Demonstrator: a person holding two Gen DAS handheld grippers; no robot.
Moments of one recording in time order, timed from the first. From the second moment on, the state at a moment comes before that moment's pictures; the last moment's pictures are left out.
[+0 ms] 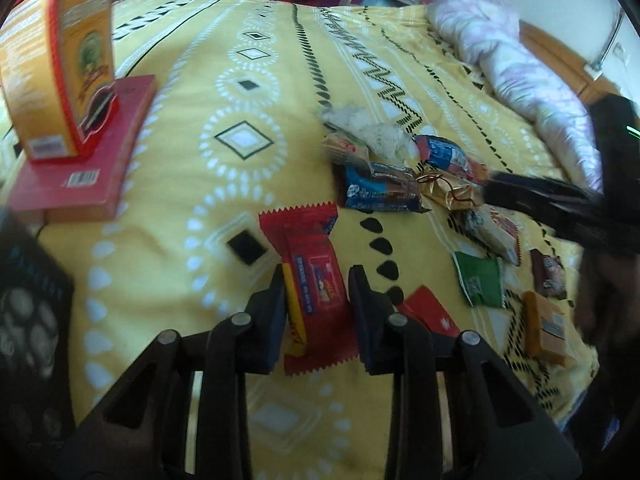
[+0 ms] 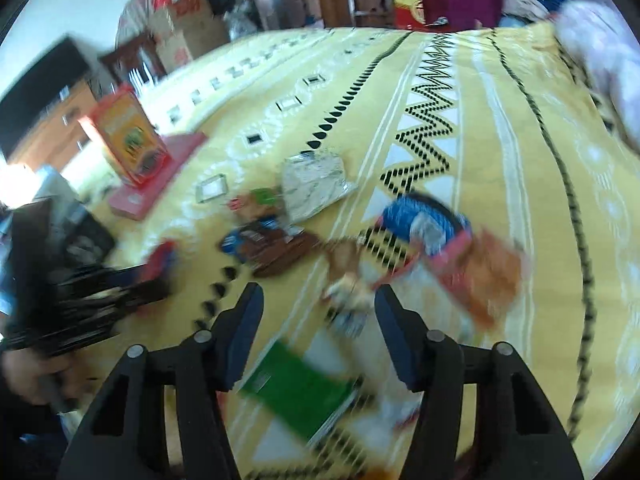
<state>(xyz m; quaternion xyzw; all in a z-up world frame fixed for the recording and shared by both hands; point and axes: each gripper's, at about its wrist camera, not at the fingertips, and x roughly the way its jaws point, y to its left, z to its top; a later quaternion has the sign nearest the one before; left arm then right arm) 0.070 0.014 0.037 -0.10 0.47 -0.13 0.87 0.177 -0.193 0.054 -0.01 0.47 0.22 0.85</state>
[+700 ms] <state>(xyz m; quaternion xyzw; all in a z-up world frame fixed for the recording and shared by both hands) 0.009 0.039 0.171 -0.10 0.34 -0.15 0.92 0.105 -0.174 0.154 0.04 0.37 0.22 0.90</state>
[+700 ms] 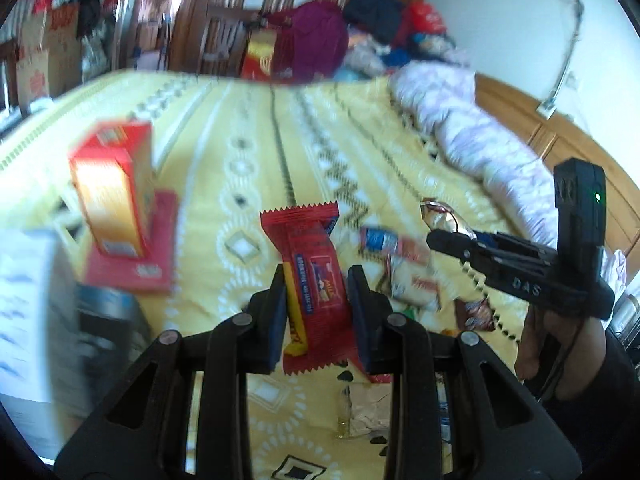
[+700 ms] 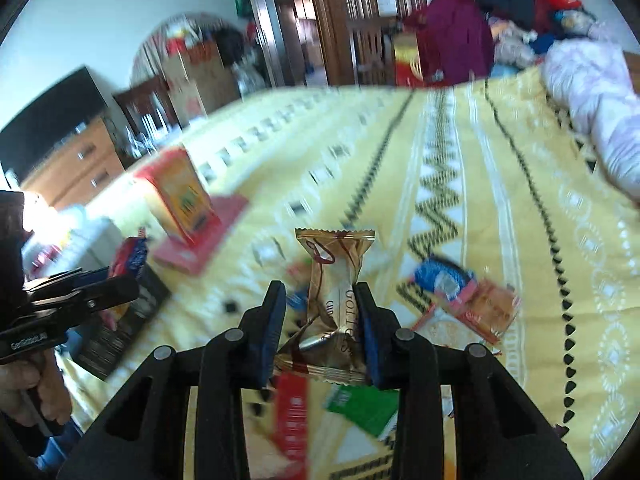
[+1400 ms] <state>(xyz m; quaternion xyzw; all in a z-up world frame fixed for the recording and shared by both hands) -0.118 0.283 0.245 -0.17 0.24 0.09 0.95 0.037 0.099 0.290 0.01 0.31 0.42 0.85</state>
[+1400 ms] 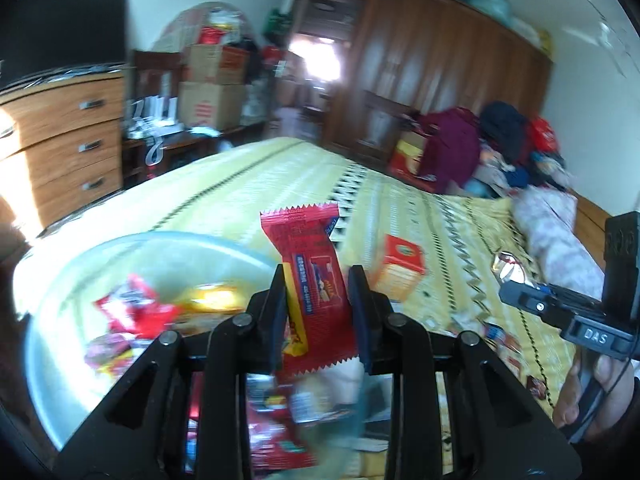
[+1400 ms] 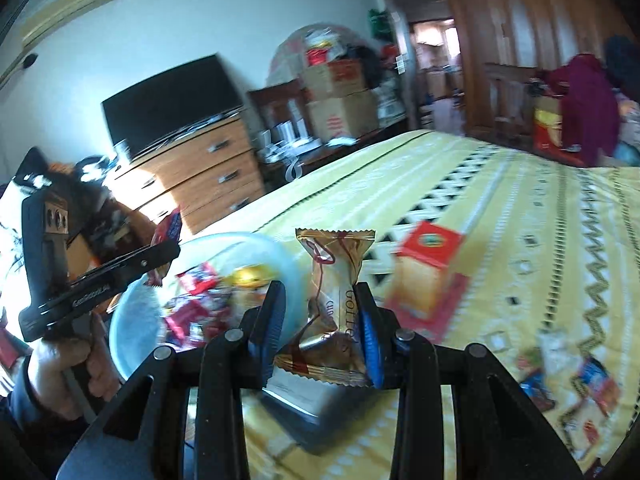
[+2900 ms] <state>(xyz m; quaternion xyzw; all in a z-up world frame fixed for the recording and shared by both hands) -0.150 0.349 0.218 -0.21 0.26 0.12 0.93 0.000 0.271 0.273 -0.07 0.35 0.49 0.79</state>
